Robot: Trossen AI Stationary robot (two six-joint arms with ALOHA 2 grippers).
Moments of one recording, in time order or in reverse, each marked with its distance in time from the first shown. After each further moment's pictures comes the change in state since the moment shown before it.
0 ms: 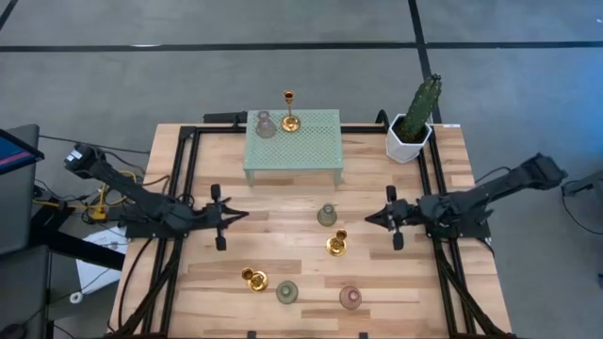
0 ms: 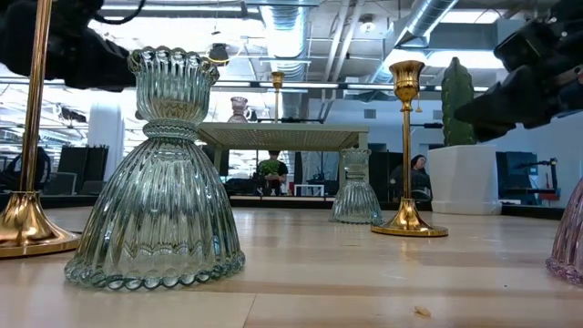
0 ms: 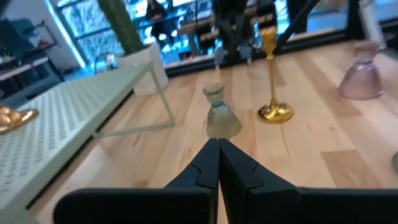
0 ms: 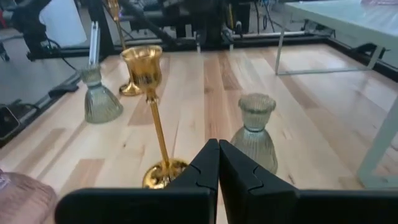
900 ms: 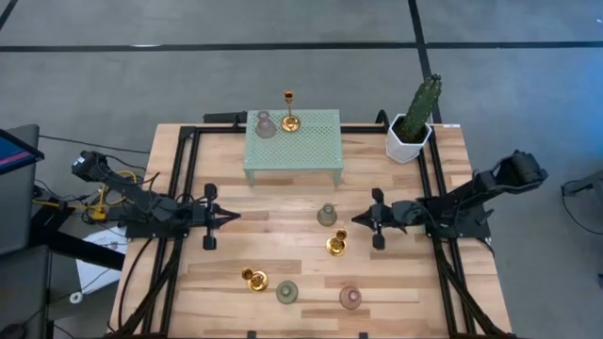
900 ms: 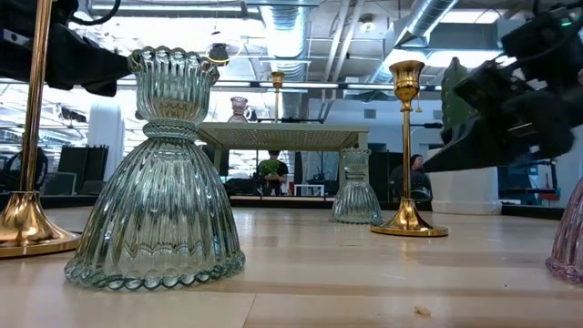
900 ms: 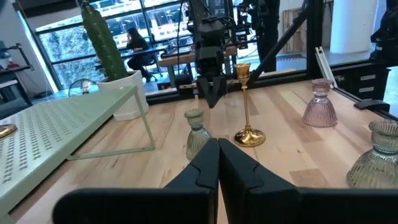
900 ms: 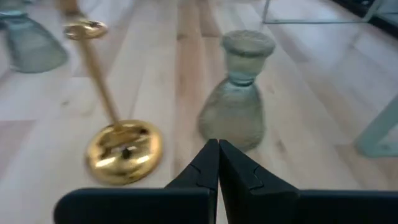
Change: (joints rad) left arm 0.000 -0.287 -0.117 -0.022 0.116 0.019; right arm -0.092 0.602 0.083 0.314 0.000 -0.042
